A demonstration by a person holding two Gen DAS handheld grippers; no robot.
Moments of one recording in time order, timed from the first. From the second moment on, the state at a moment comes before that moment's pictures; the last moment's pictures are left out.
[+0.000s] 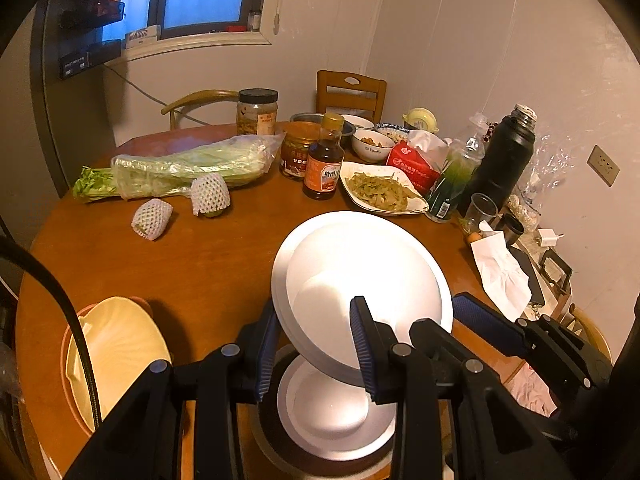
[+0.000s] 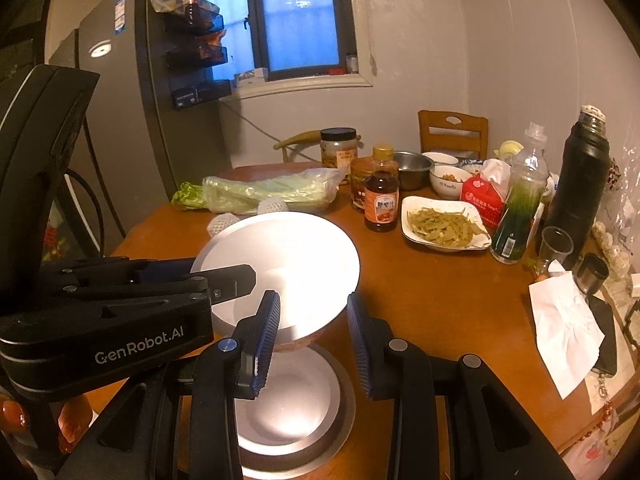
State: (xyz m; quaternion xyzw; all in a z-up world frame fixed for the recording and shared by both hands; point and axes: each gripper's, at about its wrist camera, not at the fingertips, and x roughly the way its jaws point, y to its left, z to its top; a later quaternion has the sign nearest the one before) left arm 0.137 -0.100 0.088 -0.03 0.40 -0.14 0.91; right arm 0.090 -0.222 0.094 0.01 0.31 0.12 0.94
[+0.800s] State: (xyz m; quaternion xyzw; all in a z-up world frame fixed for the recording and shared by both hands) left arm 0.100 -0.096 0.076 -0.03 0.40 -0.14 0.91; right arm 0.049 -0.216 0.085 0.00 0.31 0.14 0.94
